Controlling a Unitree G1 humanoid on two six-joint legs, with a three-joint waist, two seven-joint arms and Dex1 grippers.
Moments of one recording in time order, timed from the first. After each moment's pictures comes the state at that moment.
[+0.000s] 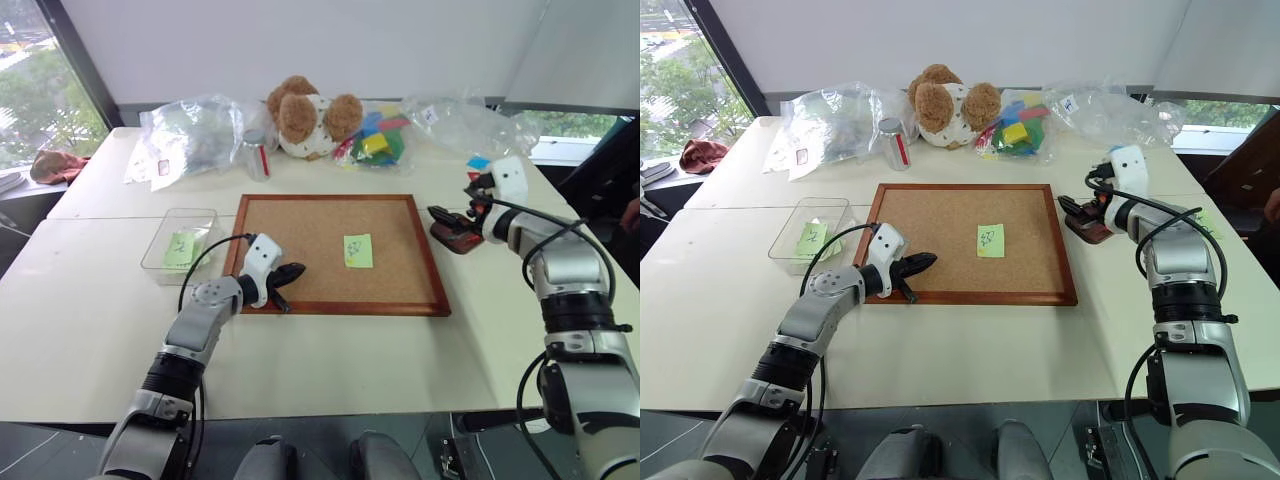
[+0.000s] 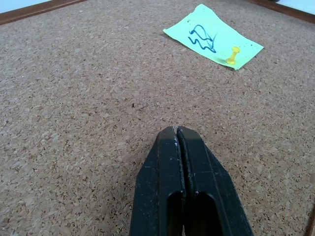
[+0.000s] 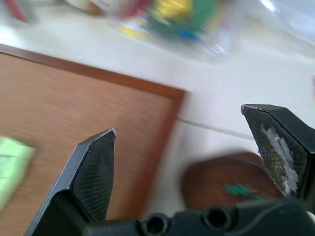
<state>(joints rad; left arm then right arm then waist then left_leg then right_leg) -0.47 0.32 -0.14 0.24 -0.18 0.32 -0.71 -0.72 -0.60 -0.06 0.26 0.16 0.56 0.64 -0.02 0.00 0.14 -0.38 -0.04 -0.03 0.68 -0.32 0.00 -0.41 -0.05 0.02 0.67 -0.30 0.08</state>
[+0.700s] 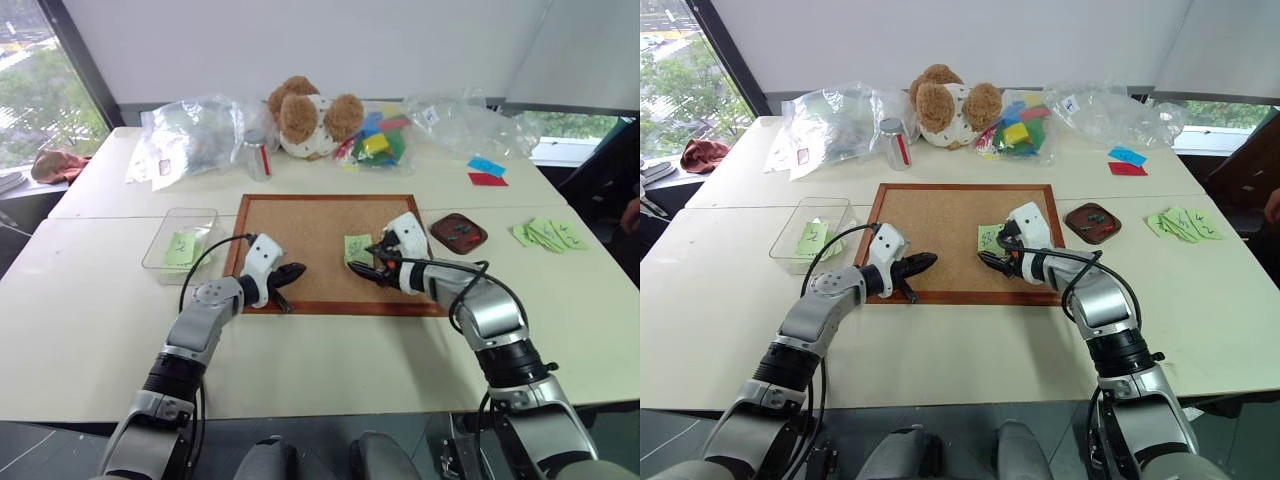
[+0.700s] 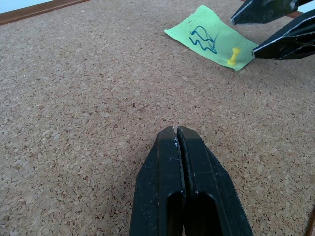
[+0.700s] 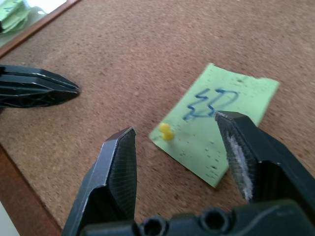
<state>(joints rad) -0.47 0.31 -0.14 0.23 -0.18 0.32 -0.70 -0.55 -0.40 0.15 0.04 0.17 0.67 0.61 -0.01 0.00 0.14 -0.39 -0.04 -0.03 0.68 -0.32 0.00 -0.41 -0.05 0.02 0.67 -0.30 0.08</state>
